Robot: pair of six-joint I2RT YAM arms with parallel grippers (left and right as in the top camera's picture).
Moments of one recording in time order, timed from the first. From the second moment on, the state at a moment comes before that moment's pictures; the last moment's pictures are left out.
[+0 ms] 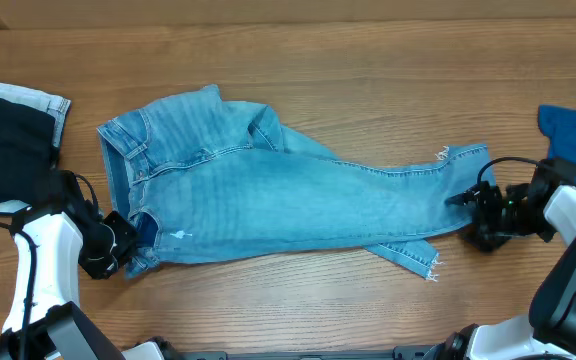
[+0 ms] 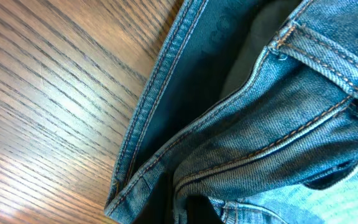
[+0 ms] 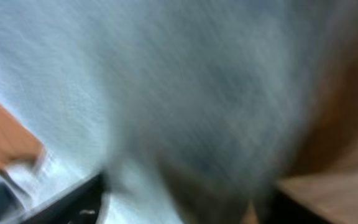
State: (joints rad) left arm 0.46 1.45 0.87 -0.99 0.13 -0.38; right arm -0.49 1.72 0.88 -0.73 -0.54 0.55
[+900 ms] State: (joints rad) left arm 0.46 1.45 0.87 -1.00 0.13 -0.36; right arm -0.55 1.39 1.11 -0.89 -0.44 0.40
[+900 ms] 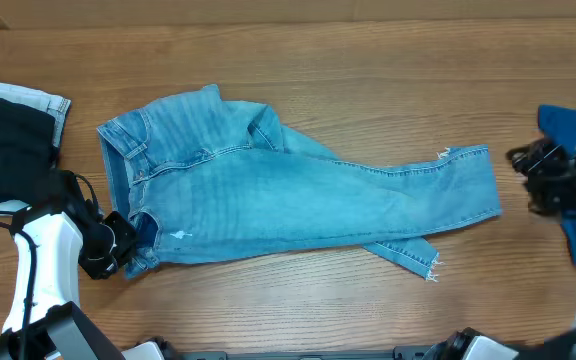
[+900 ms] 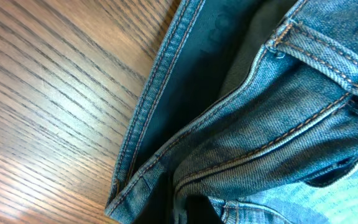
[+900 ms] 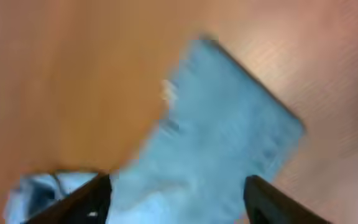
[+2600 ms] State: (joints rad) left arm 0.46 1.45 0.87 -0.99 0.13 -0.36; right arm -0.44 1.28 0.92 -0.96 -0.03 0.58
